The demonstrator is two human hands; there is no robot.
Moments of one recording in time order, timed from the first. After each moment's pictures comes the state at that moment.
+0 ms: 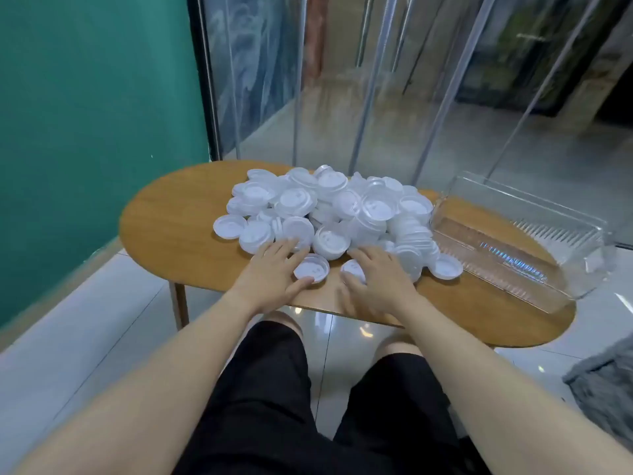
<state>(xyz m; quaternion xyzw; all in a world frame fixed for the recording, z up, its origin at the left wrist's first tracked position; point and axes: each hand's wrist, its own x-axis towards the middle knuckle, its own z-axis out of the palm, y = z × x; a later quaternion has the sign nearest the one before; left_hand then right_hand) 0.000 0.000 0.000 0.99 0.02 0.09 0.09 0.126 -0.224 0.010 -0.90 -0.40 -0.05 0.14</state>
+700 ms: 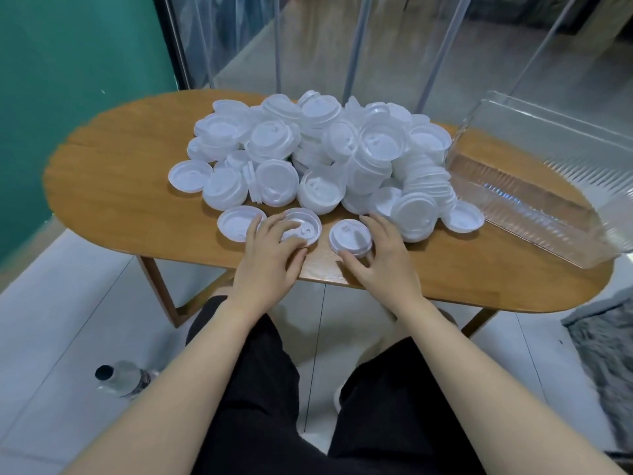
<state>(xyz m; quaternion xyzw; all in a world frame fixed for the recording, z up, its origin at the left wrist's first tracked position) 0.038 -0.026 -0.093 0.93 0.01 0.31 0.18 0.133 -0.236 -0.065 -0.89 -0.30 -0.07 0.34</state>
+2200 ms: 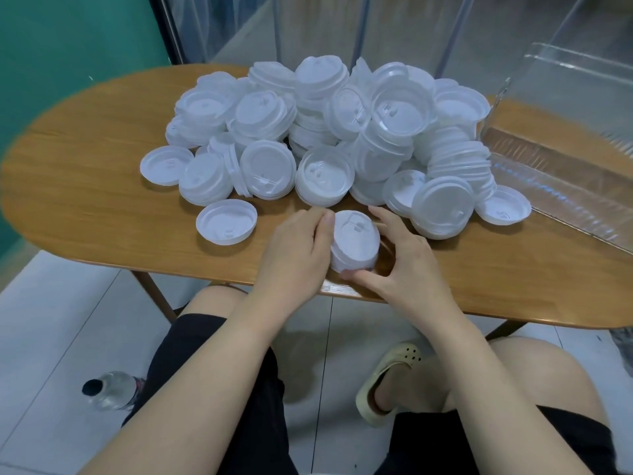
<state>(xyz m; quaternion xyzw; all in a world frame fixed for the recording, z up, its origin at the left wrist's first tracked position) 0.075 -0.063 -0.061 0.90 0.12 0.18 0.39 0.147 -0.238 -0.074 -0.87 -0.31 0.04 0.39</state>
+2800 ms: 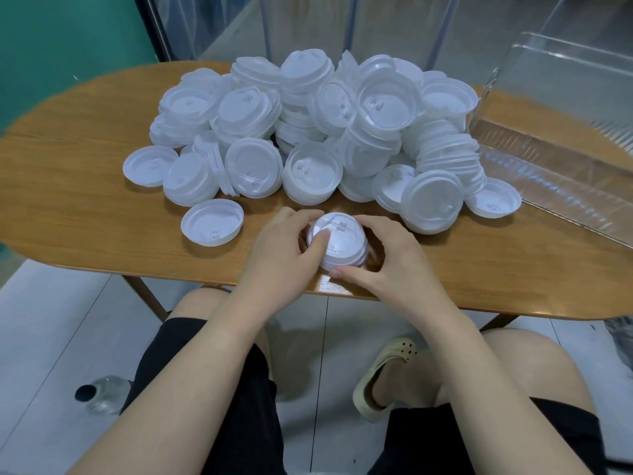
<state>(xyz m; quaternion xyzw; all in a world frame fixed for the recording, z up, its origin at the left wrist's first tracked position) 0.071 -0.060 -0.059 0.90 0.13 0.14 0.39 0.151 -0.240 -0.076 -0.86 -0.32 0.04 0.39</state>
